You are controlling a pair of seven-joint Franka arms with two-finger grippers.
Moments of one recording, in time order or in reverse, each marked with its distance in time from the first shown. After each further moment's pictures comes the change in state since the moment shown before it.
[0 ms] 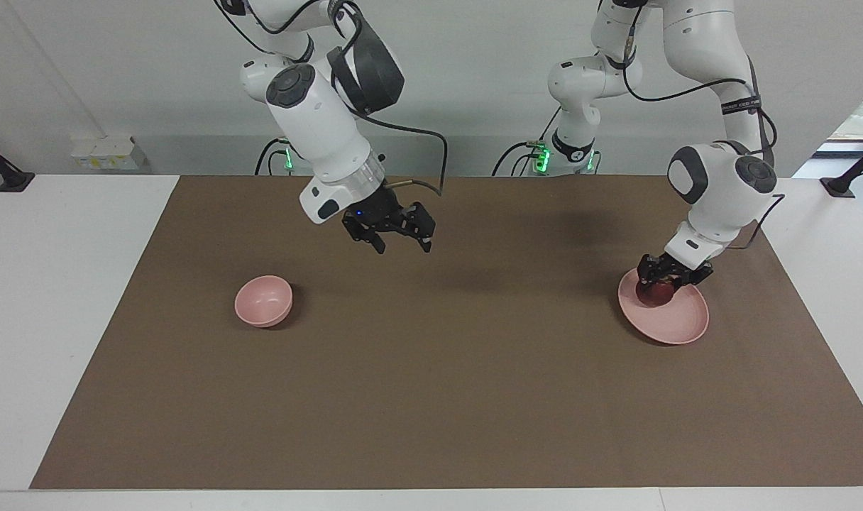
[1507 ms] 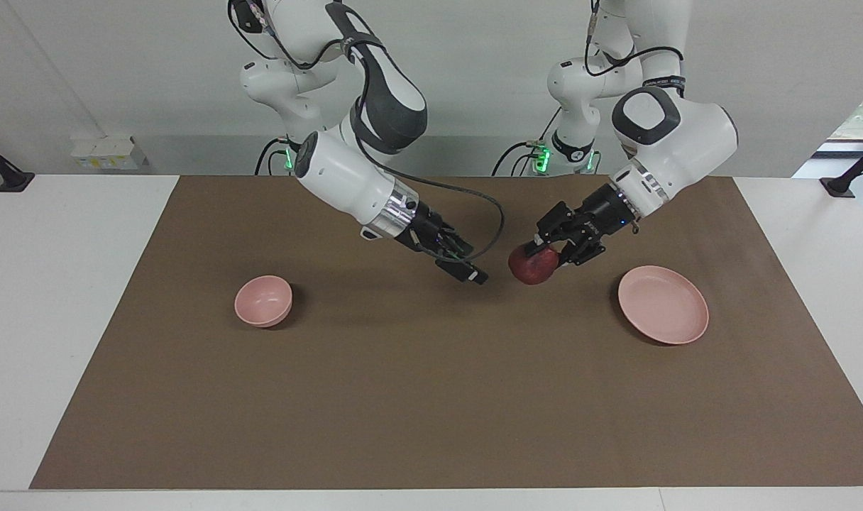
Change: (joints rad) left arm -0.023 -0.088 -0.320 0.185 -0.933 -0.036 0.008; right arm 0.105 0.115 -0.002 -0.029 0.559 0.308 0.575
